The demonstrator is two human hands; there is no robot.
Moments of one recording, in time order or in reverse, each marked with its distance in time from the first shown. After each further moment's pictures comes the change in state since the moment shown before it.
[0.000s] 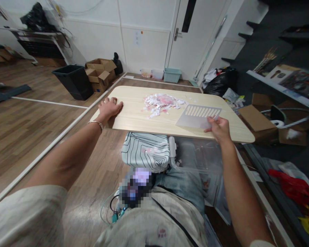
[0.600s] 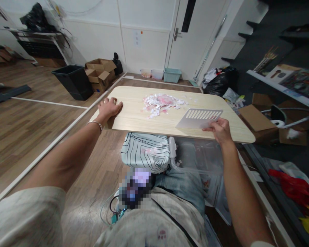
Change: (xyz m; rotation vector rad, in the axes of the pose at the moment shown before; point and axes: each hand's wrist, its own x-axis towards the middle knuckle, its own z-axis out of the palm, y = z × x) left_hand 0.000 0.000 0.000 -0.004 0.001 0.007; right_hand -0.002 0.003 -0.007 0.057 -0.054 0.018
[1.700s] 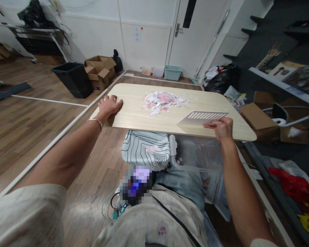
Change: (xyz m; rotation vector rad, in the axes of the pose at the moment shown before) left_hand 0.000 0.002 -0.002 0.000 0.017 -0.010; right_hand 0.000 -0.003 0.008 0.063 0.107 -0.001
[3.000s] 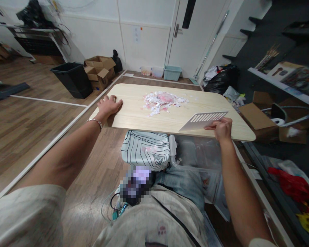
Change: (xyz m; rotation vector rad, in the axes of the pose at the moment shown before) left_hand -0.006 0.003 -0.005 -0.011 -0.019 -0.002; right_hand -0.003 -0.004 -0.001 -0.068 0.023 0.021
